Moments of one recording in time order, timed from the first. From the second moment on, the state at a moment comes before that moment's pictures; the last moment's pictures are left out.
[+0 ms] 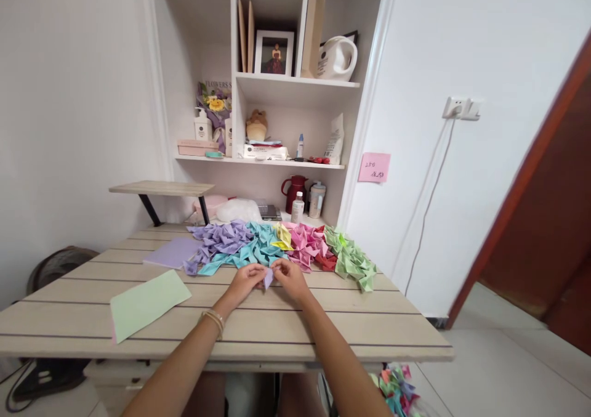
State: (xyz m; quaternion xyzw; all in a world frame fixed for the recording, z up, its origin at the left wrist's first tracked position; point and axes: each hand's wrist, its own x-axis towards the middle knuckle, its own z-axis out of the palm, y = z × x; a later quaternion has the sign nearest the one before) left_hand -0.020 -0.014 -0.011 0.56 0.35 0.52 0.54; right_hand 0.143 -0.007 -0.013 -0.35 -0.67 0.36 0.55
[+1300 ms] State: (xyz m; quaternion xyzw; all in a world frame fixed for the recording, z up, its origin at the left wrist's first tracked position) left_hand -0.023 -0.017 -0.008 0.64 0.37 0.53 0.42; right_hand 0.144 -0.010 -0.012 -0.38 -0.72 0.26 0.52
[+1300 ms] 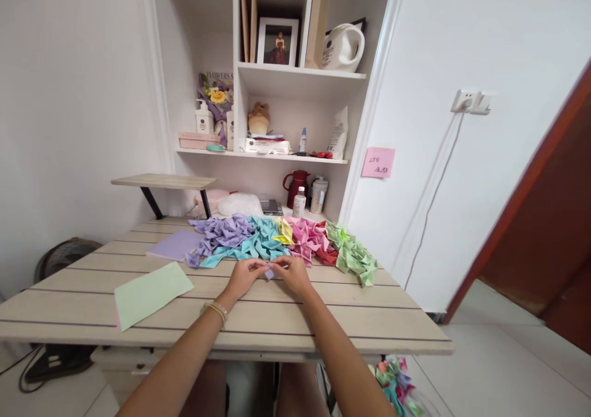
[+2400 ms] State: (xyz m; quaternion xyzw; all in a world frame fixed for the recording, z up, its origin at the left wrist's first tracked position) left_hand -0.021 -0.011 -0.011 0.49 0.34 0.58 0.56; right_hand 0.133 -0.012 -0.012 -0.37 -0.69 0.32 0.54
